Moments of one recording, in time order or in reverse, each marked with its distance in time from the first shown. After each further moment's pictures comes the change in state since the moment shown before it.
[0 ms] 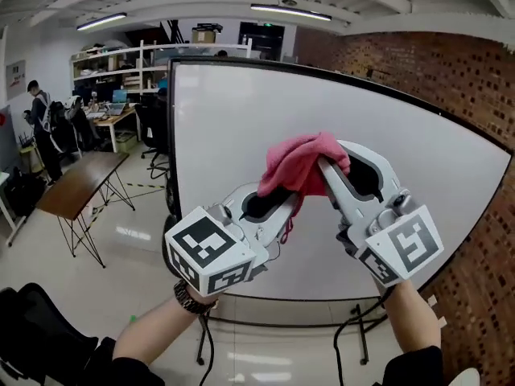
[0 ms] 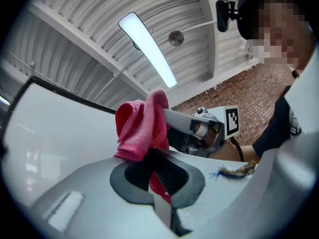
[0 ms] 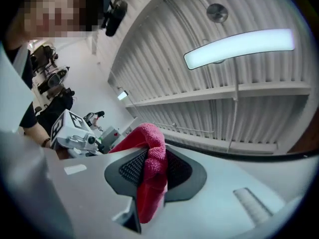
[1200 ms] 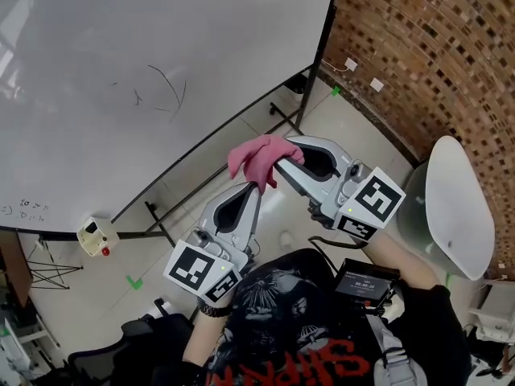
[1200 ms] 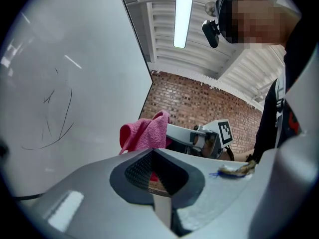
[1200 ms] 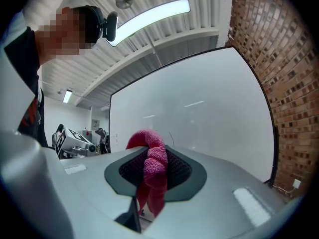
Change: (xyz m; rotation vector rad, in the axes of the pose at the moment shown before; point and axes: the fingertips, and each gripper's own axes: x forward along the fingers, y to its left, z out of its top) left arm 0.131 -0.326 -0.303 -0.604 0.257 -0.350; right arm -0.446 0.029 -0.266 0.632 0.434 -0.435
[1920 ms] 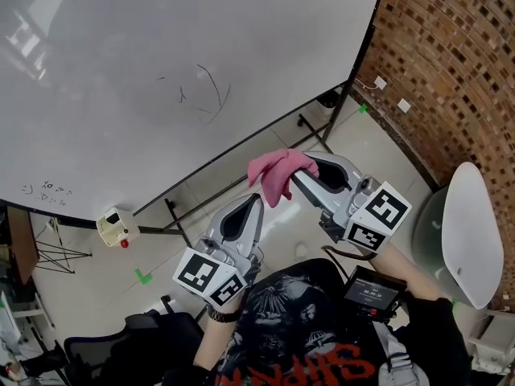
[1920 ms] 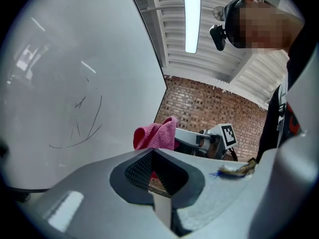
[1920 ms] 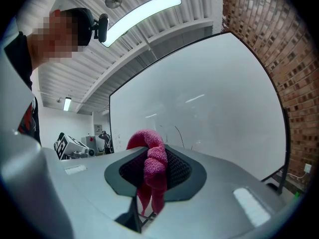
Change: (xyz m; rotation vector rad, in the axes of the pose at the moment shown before) left arm -0.051 0.047 0.000 -0.048 -0.033 0.130; right arm 0.040 0.015 -0.020 0.099 0.014 0.038
